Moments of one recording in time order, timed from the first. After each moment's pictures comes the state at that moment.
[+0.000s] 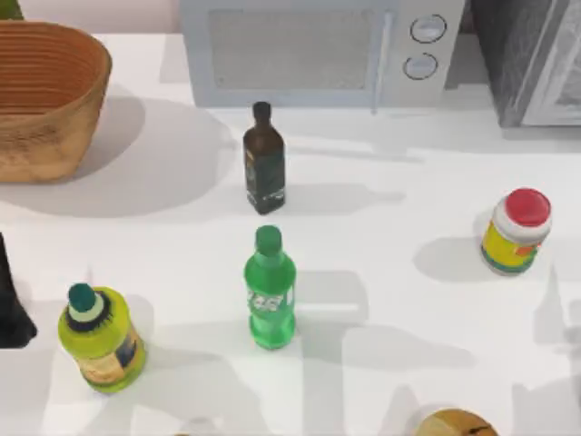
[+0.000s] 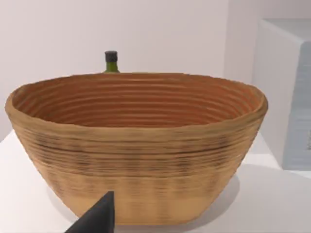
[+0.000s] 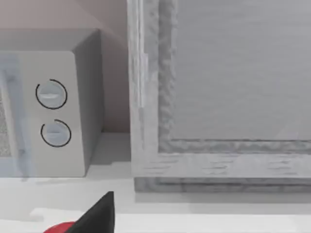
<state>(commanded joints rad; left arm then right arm) 0.00 0.00 0.00 0.00 0.00 0.00 0.00 0.00 0.00 0.00 0.00 0.00</state>
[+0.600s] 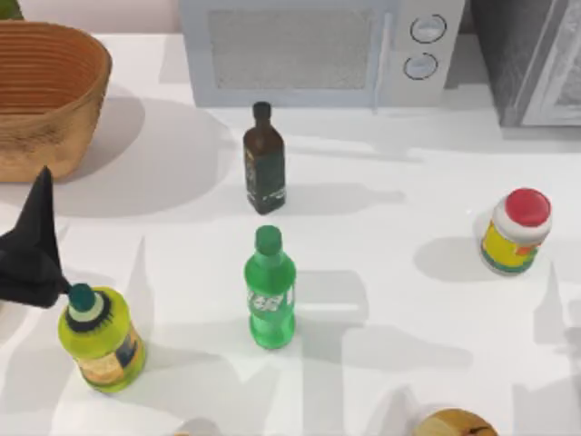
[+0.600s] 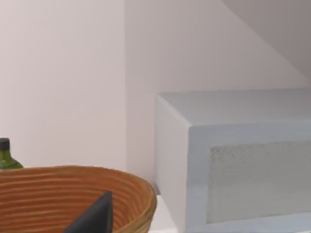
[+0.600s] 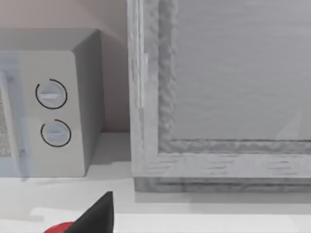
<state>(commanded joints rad) -0.16 0.35 0.13 0.34 0.08 -0.01 0.00 0.00 0.00 0.00 0.00 0.00</state>
